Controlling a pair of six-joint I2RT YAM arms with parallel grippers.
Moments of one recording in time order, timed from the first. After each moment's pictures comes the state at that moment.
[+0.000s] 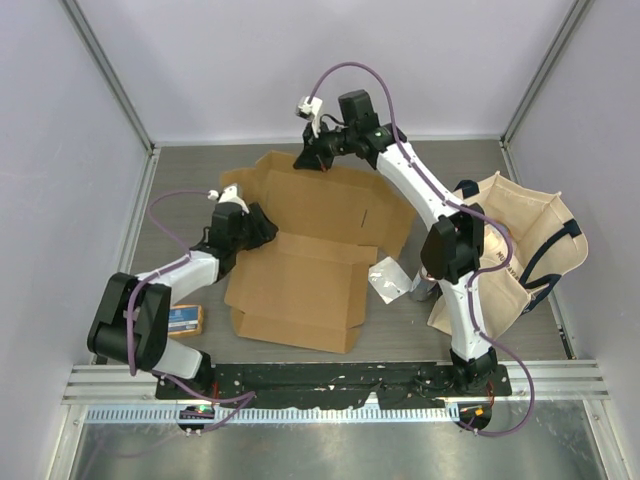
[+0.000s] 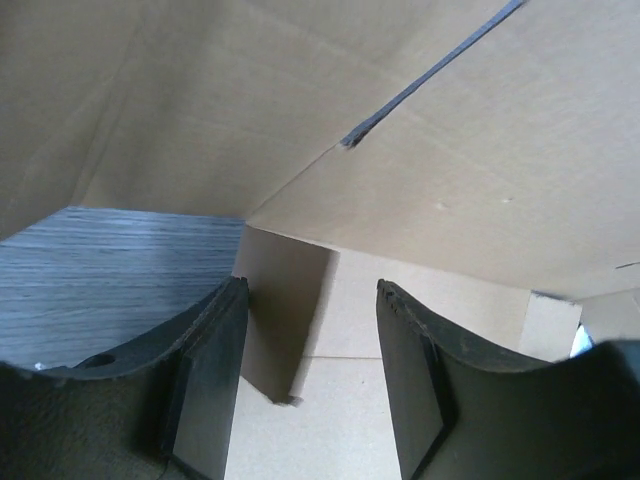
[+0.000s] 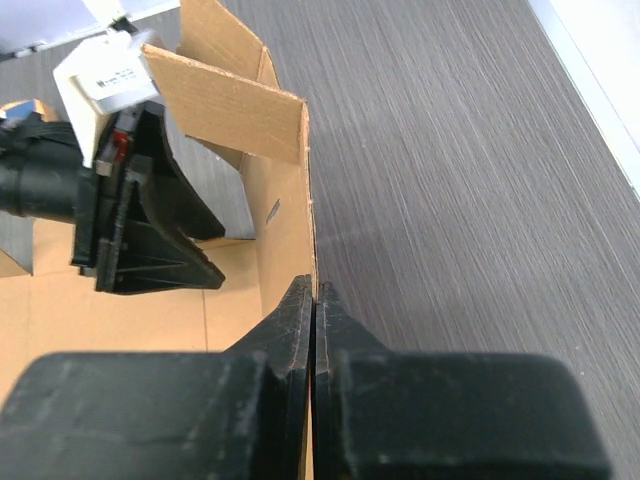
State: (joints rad) left arm -0.30 1.45 0.68 0.22 0.02 -0.59; right arm 0.51 2.23 2.29 -0.59 -0.79 -0.31
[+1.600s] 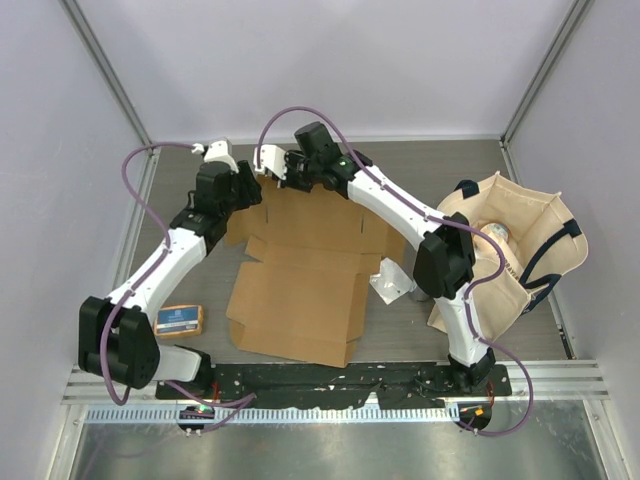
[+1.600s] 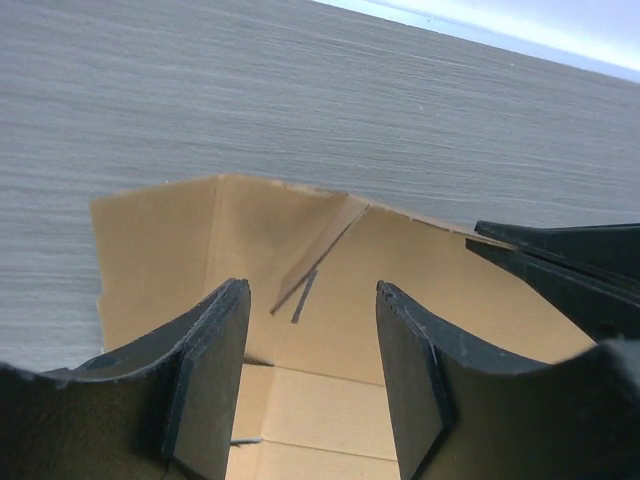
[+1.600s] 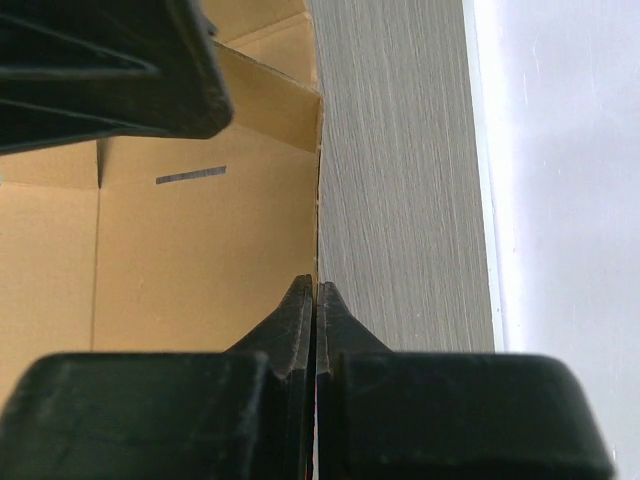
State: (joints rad) left arm -0.29 1.34 1.02 -0.09 -0.15 -0.43; right arm 0.72 2.15 2.09 -0.54 -0.26 -0.81
